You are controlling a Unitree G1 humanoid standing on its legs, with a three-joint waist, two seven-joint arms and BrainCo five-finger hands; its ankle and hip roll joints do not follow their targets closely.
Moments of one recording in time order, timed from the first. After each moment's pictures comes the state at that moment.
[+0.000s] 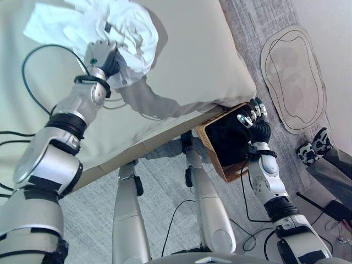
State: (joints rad) left arm -1.08 0.71 -0.64 0.96 0.50 -0.14 0.38; right arm -0.33 -0.31 0.13 0.43 0.61 -0.42 -0.12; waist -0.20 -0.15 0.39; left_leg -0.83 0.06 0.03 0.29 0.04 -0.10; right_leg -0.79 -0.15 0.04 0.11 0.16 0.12
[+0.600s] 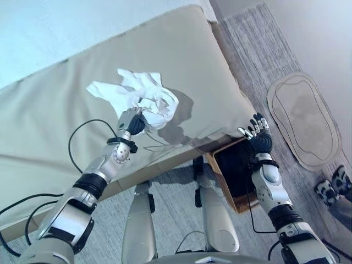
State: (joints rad) left arm -0.55 0.55 -0.45 0.52 0.42 -0.21 0.34; right arm -0.27 -0.36 0.13 0.52 0.35 -0.36 -0.22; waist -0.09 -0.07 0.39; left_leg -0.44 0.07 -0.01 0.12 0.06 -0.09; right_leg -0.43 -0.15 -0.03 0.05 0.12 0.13
